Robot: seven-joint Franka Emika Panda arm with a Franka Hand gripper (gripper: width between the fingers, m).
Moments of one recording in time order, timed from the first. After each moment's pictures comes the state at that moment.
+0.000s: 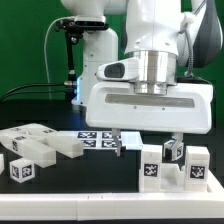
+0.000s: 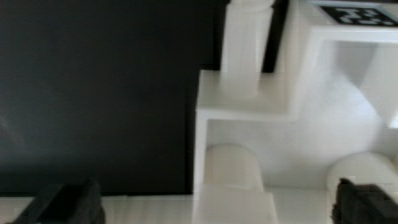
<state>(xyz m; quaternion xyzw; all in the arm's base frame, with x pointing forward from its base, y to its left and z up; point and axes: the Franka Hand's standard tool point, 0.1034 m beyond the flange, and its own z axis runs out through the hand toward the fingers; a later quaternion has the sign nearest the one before) 0.558 0.048 0.054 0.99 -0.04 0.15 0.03</state>
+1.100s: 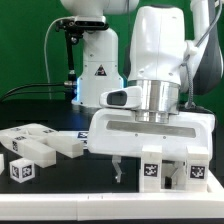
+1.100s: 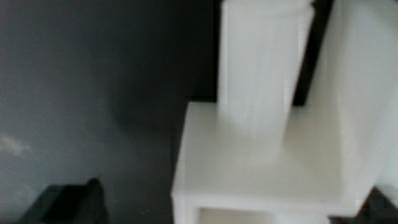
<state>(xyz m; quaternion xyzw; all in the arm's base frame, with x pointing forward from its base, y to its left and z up) 0.571 0.048 0.011 0.98 -0.05 0.17 0.05</state>
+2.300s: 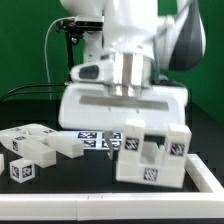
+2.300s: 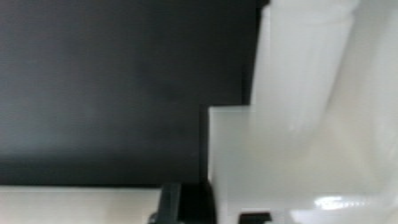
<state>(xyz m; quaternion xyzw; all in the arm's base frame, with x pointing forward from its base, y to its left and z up) 0.553 -0.004 0.075 0.99 -0.03 0.14 0.02</state>
